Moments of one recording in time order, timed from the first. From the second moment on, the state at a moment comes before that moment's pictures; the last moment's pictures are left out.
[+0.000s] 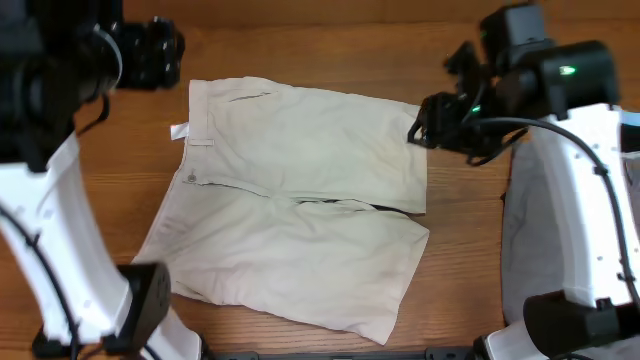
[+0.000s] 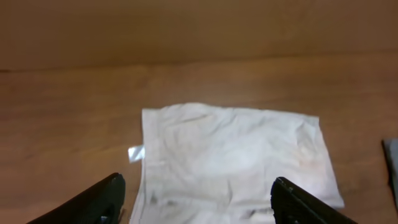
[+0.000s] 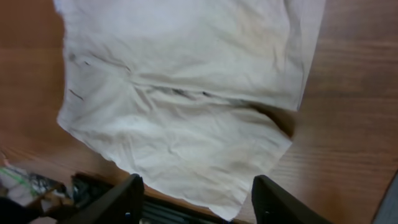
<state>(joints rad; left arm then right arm) 0.04 1.84 2.79 -1.69 0.20 0.01 0.21 1.71 2.00 -1.62 -0.34 0.26</state>
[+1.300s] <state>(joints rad) 0.04 1.58 2.04 -1.63 0.16 0.01 0.25 1.86 1.19 -1.01 -0.31 0.29</state>
